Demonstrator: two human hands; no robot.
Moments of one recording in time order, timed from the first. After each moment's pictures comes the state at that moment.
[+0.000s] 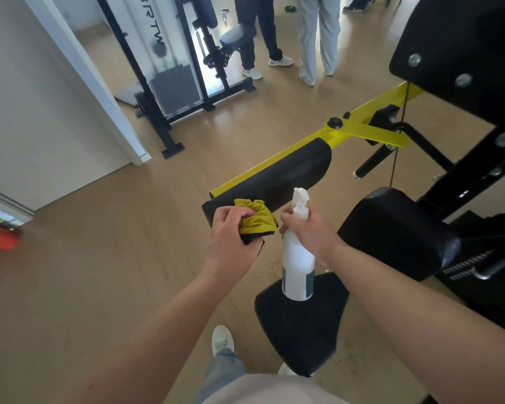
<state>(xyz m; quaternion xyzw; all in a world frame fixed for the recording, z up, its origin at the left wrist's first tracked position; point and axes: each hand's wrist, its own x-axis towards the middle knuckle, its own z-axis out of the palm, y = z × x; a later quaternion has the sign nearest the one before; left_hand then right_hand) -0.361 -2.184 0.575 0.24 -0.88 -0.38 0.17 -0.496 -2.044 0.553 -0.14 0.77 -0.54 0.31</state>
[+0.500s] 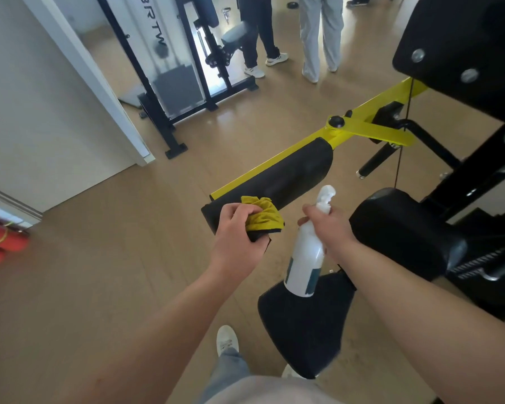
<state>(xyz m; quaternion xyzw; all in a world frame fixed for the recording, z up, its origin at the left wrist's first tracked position) -0.378 -2.182 0.574 0.23 -0.89 -0.36 0.16 -0.522 -2.037 0.542 0.03 0.74 -0.61 0.27</state>
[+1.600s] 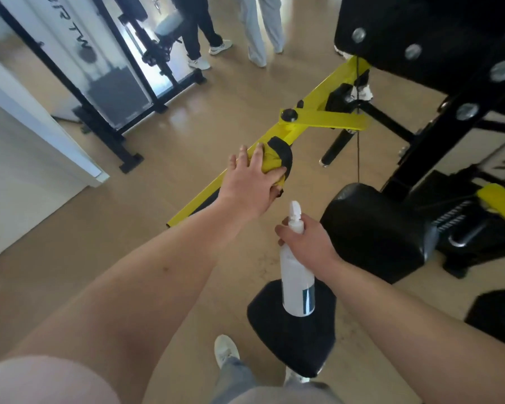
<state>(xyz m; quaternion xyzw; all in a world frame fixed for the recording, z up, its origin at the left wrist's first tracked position) -0.564 -2.197 0.576 -0.04 -0.99 0.10 -0.03 -0.520 -2.024 0.529 0.02 0.81 -0.53 0.27</state>
